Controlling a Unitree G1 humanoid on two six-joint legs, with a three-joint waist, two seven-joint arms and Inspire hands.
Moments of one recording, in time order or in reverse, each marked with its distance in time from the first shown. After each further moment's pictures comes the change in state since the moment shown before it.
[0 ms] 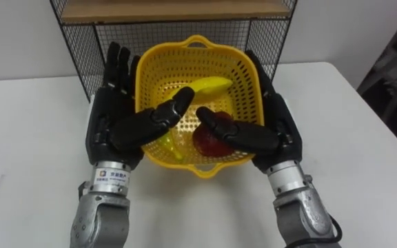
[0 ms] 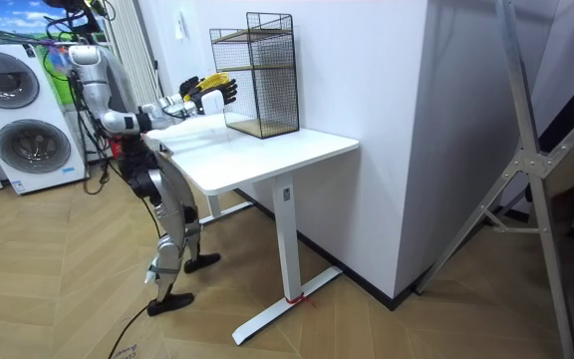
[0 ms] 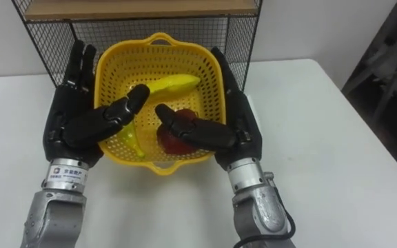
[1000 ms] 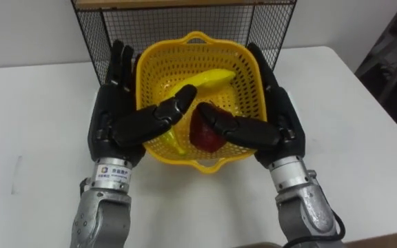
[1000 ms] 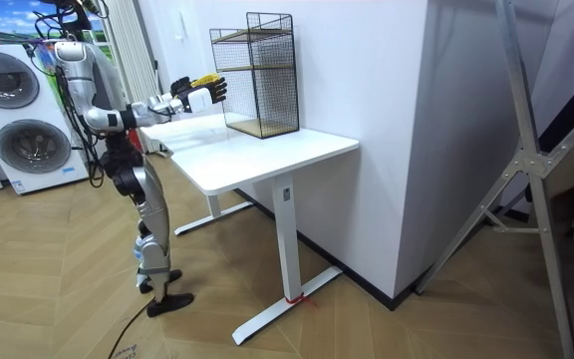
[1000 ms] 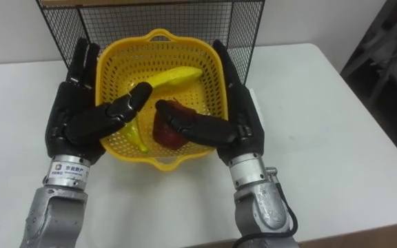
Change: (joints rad) left arm -0.017 -0.008 -0.002 -0.005 0.000 0.019 0.009; right arm -0.006 0.008 -0.017 -0.040 -0.027 0.008 -0.024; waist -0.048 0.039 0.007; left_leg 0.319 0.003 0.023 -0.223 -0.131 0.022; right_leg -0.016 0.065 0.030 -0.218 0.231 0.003
